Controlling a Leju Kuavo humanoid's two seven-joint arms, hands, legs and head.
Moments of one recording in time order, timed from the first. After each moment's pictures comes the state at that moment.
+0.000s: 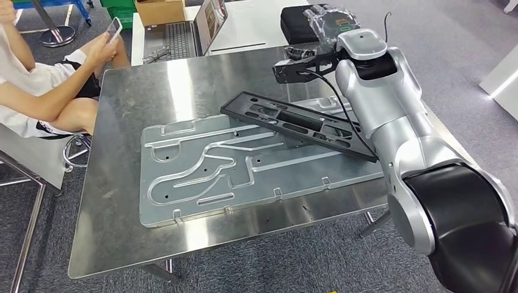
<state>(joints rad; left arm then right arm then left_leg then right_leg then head) -0.12 -0.02 1.28 -0.22 -1.19 -0.05 -0.26 -1.35 0.04 0.55 -0.58 1.52 0.27 -0.06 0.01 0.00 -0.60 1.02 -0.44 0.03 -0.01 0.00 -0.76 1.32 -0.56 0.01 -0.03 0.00</state>
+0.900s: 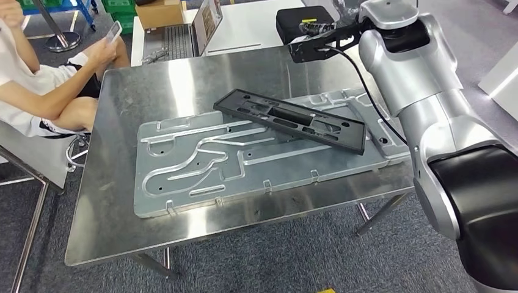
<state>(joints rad) -0.12 -0.02 1.28 -0.22 -1.18 -0.07 -0.26 -1.46 -0.05 0.69 -0.61 1.38 0.33 -0.07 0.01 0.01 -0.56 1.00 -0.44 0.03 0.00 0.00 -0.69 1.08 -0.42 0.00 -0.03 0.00</state>
